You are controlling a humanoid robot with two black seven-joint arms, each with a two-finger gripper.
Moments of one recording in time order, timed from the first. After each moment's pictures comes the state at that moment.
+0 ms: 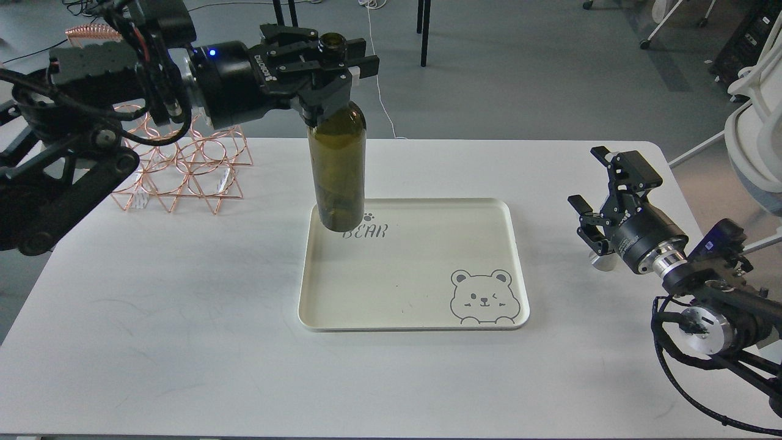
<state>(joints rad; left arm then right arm) -1.02 0.65 -0.83 -1.42 1.96 -0.27 -0.49 0.53 -0.72 0.43 1.34 -0.20 -0.08 0.49</state>
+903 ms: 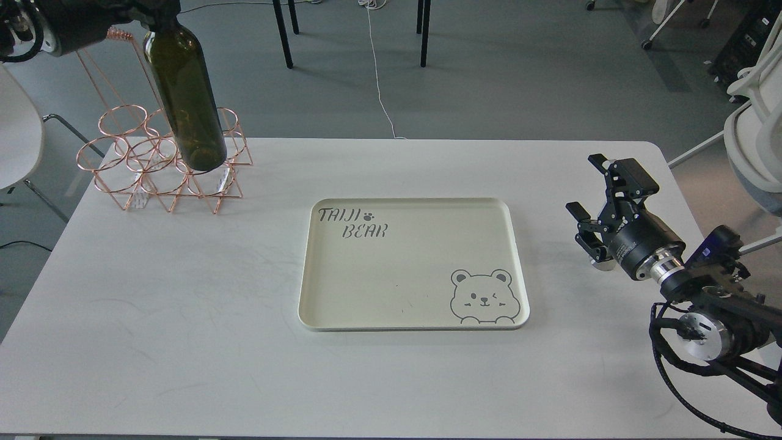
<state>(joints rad) -1.09 0.78 -0.75 -0.97 1.94 -0.22 -0.49 0.51 -0.71 0.43 1.33 -0.20 -0.08 0.49</state>
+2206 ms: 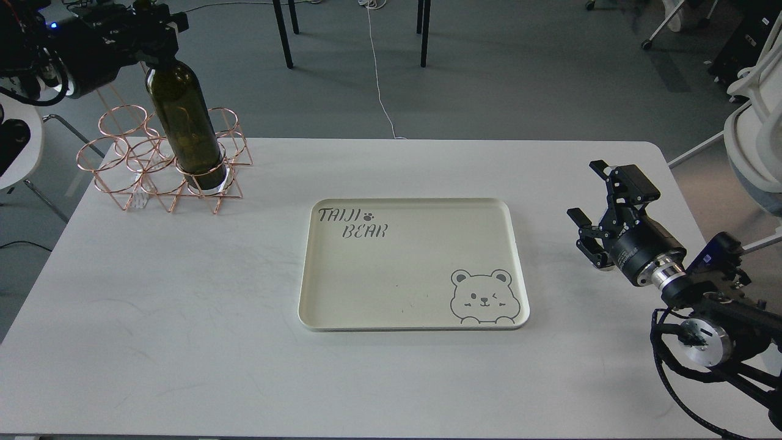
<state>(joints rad) -1.00 0.69 -0.69 -0.82 1.93 -0.08 -0.49 0.48 -0.72 0.44 1.34 -0.20 -0.08 0.49</state>
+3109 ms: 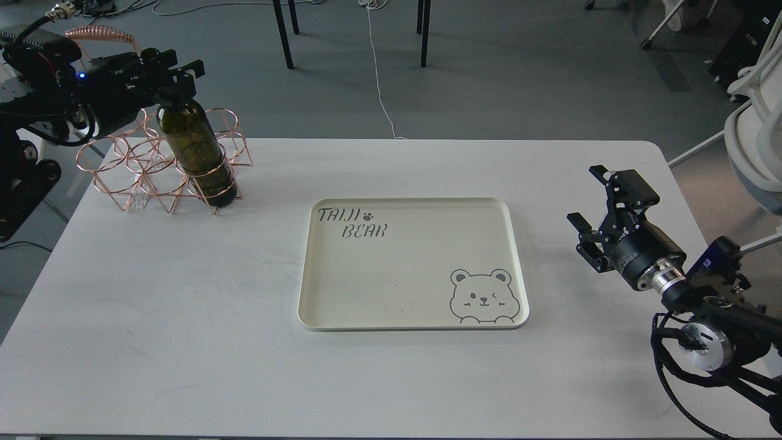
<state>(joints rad) -0.93 0.64 -0.69 -0.75 1.92 -0.04 -0.49 0.47 -0.72 0.43 1.34 -0.20 -0.08 0.49</state>
